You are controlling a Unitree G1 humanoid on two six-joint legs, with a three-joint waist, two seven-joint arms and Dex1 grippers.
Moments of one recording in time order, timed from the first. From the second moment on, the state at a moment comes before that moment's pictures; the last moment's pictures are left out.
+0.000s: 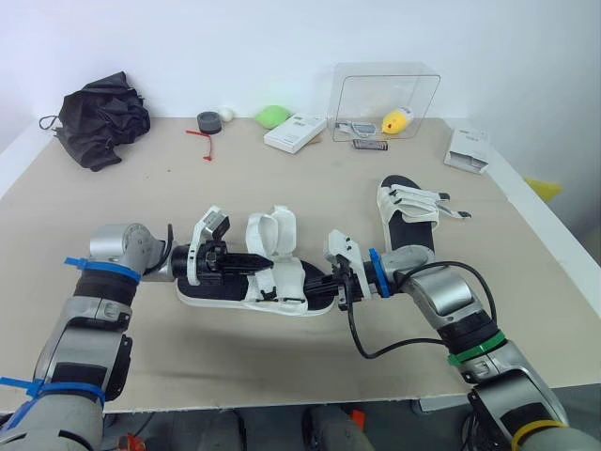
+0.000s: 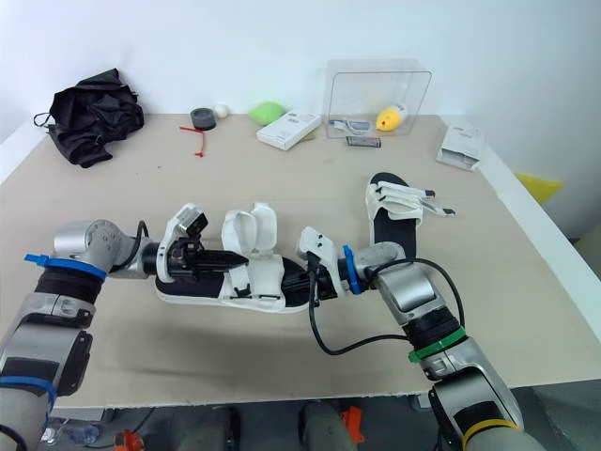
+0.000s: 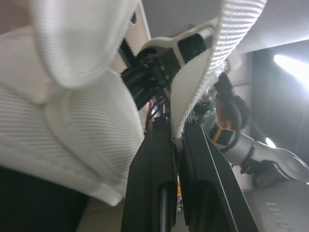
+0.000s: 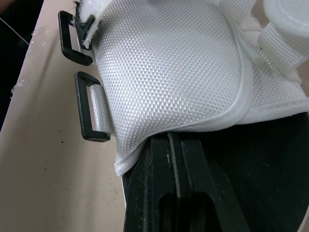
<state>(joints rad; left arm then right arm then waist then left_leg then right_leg) -0.83 0.55 -0.08 0.56 -0.72 1.44 -1.30 -0.63 -0.49 0.36 0.12 0.26 0.59 1.20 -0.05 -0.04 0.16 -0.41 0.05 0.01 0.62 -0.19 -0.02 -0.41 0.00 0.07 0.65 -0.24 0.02</state>
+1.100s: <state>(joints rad) -0.78 0.68 -0.32 0.41 -0.49 0.81 -1.59 -0.63 -0.48 0.36 0.12 0.26 0.59 1.19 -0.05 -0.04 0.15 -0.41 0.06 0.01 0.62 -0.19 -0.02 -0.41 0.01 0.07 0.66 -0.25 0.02</state>
